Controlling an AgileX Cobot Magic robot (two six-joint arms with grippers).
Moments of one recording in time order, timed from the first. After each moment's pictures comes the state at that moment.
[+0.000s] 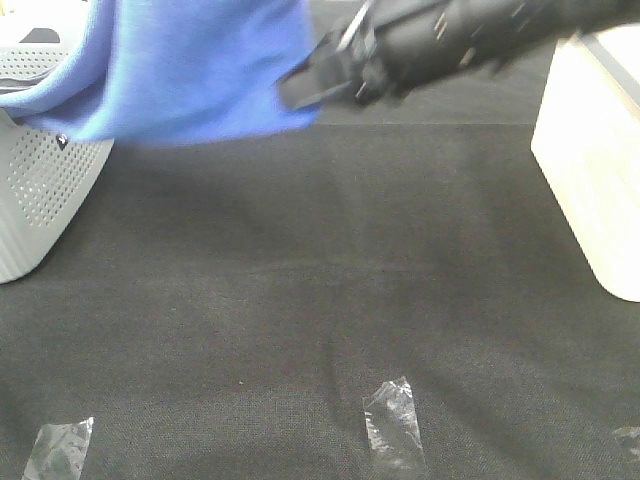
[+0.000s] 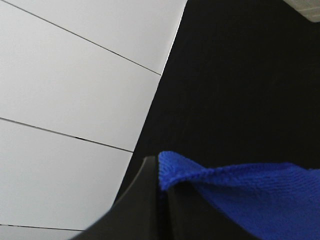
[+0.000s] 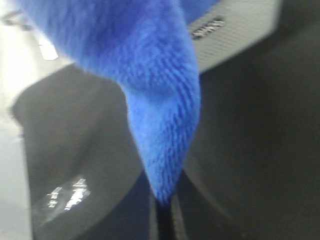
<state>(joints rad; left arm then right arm) -0.80 1.57 -2.03 0.44 0.95 0.56 0.43 1.62 -1.16 1.09 0.65 -1.15</state>
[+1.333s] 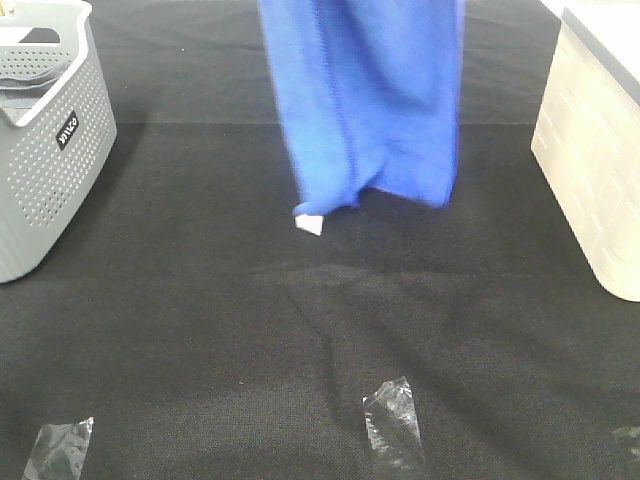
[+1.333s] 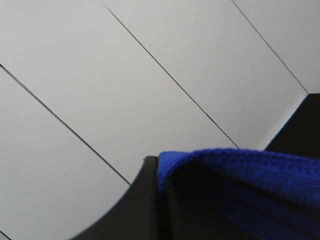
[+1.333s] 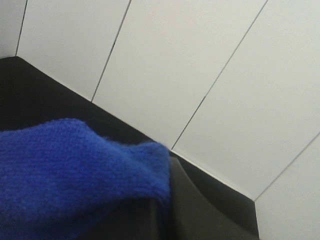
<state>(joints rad) -0.43 1.84 -2.03 0.38 0.06 0.38 0.43 1.77 -2.02 -0.46 0.46 -0.04</state>
